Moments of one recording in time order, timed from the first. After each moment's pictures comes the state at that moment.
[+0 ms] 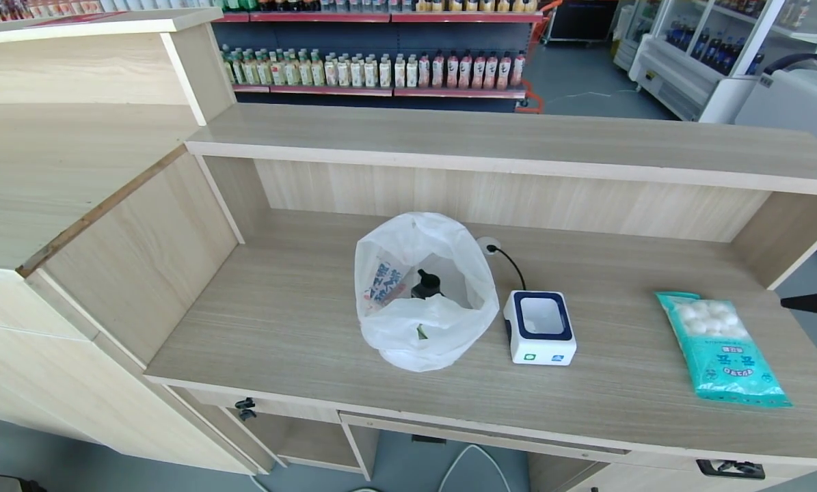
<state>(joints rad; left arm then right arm) 0.00 0.00 0.00 -0.01 -0.04 0.05 -0.66 1.77 -1.15 0.12 0.51 -0.47</state>
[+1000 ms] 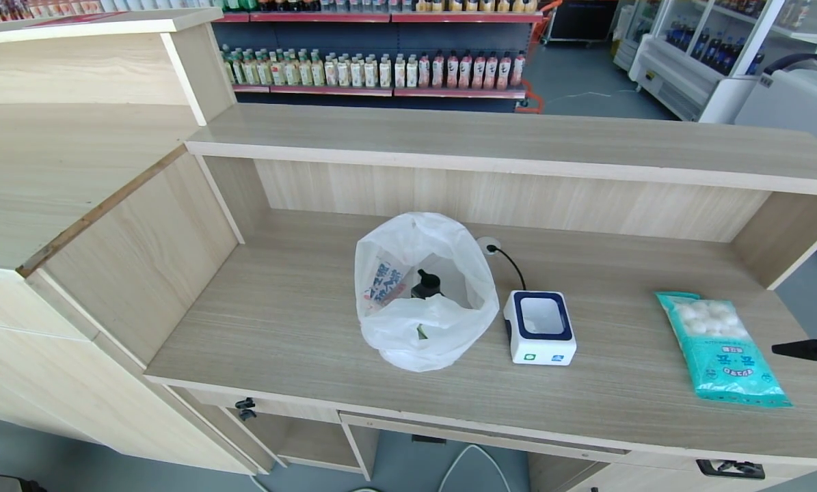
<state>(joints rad) 0.00 0.00 0.00 -0.01 -0.04 0.05 -0.72 1.92 -1.05 0.00 0.49 -0.52</state>
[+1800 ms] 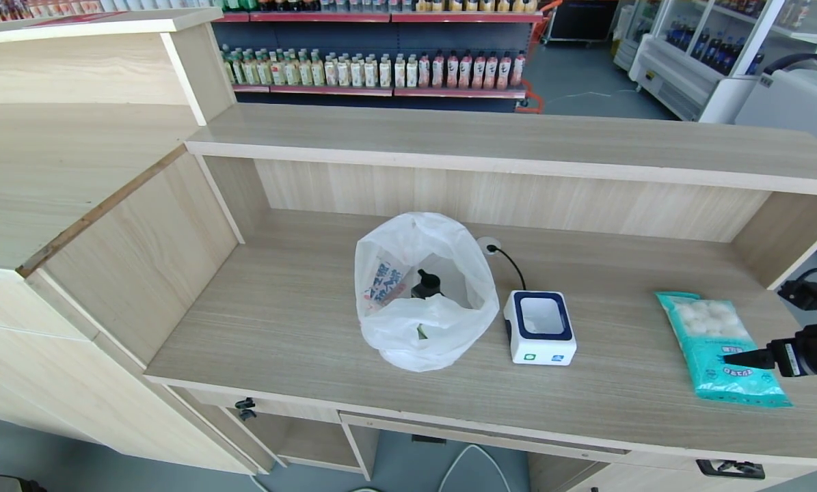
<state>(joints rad) 0.00 0.00 0.00 -0.01 -0.04 0.05 -0.61 2.07 -1.11 -0.01 0.49 -0.60</state>
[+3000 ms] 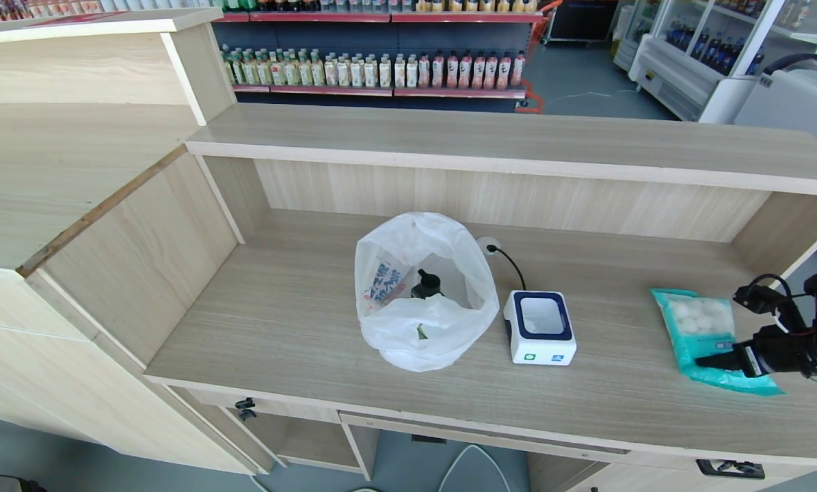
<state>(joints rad) 0.00 0.00 0.00 -0.01 -0.04 0.05 -0.52 2.19 -1.18 -0.03 0.46 -0.66</state>
